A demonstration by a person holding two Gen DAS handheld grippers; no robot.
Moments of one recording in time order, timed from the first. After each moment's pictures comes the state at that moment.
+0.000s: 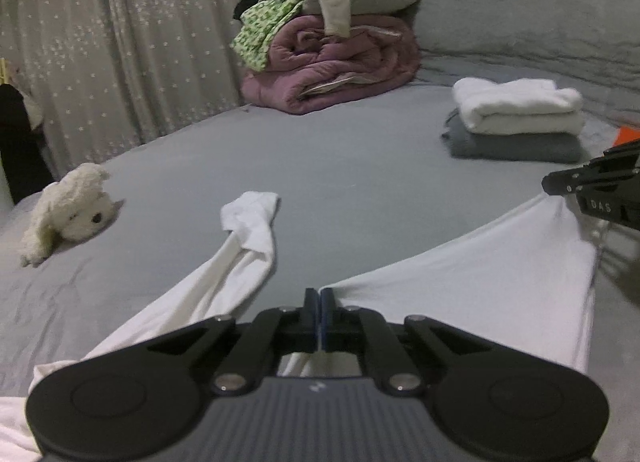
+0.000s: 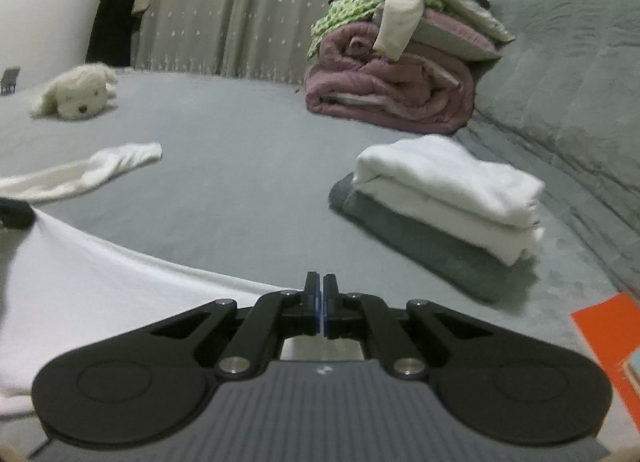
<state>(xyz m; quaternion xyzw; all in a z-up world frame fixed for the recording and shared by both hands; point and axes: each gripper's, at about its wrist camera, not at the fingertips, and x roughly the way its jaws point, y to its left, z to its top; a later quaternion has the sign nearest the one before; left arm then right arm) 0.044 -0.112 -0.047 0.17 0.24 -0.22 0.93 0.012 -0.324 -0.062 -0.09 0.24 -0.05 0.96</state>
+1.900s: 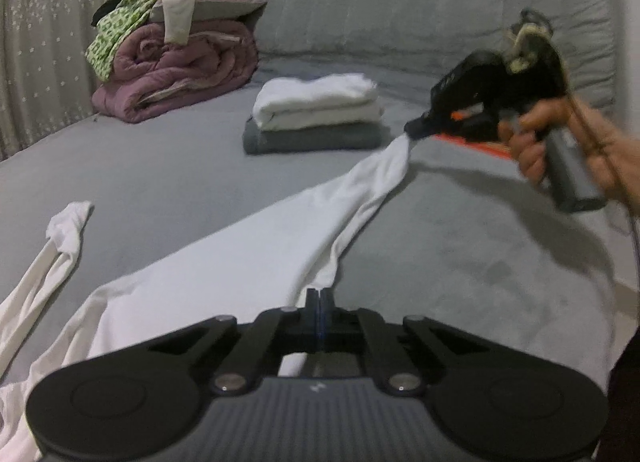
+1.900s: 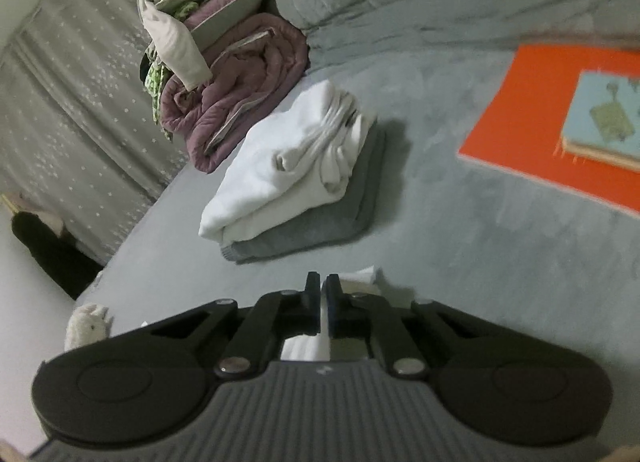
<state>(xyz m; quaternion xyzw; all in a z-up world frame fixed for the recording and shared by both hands) -0.047 -0.141 -0.038 0.14 0.25 -0.44 0.85 -0.051 -0.481 -0.037 0.37 0.23 -0.12 0.89</state>
